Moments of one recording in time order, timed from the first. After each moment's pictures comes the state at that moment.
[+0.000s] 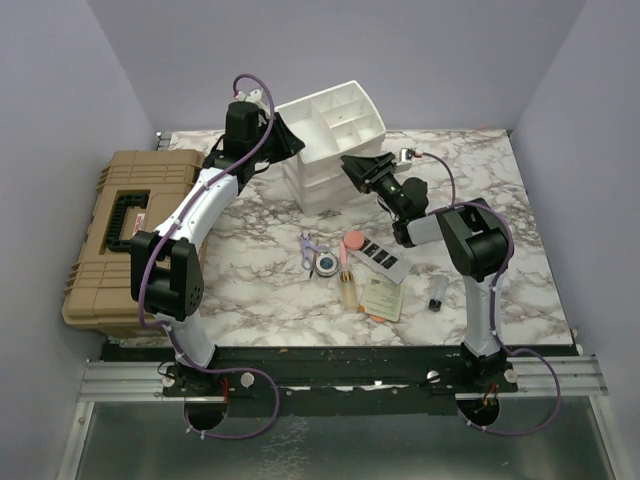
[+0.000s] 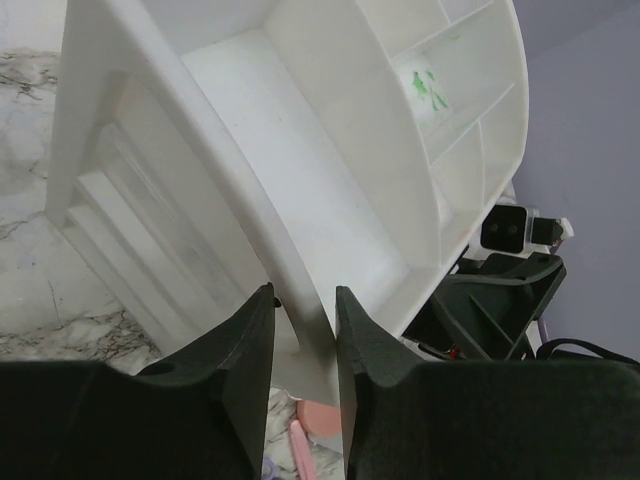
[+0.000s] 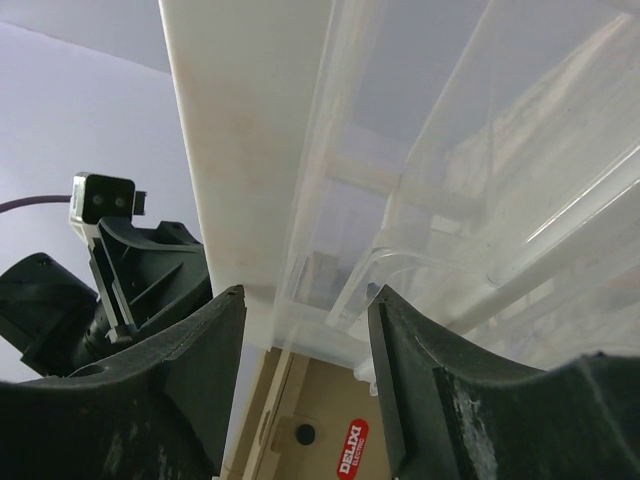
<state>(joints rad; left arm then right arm) -0.28 1.76 1.54 -0.15 0.29 -0.57 0.38 2.15 1.08 1.35 -0.28 1.39</state>
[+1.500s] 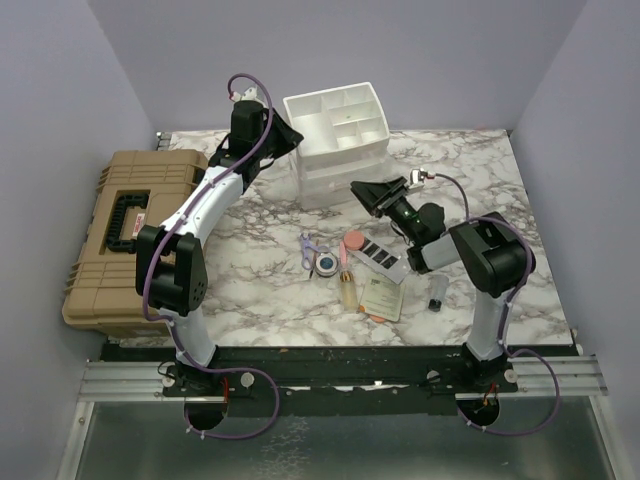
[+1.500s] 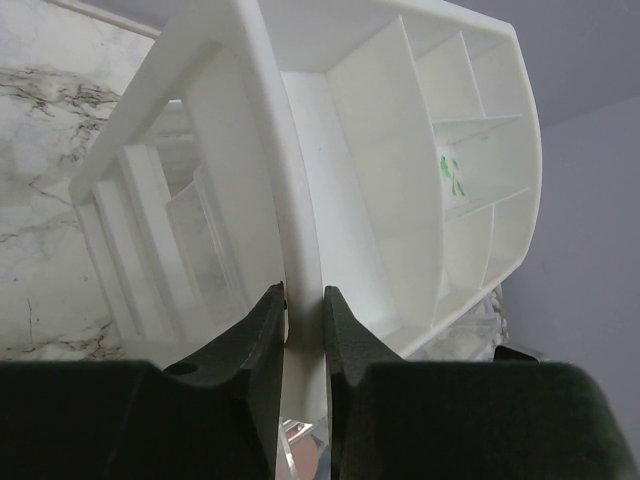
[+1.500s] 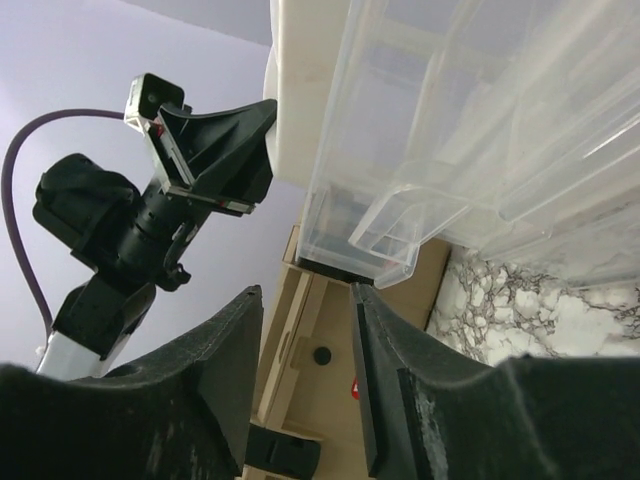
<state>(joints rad) -0.29 1.80 1.56 -0.09 0.17 -0.72 0.38 1.97 0.74 1.50 -0.33 1.39</state>
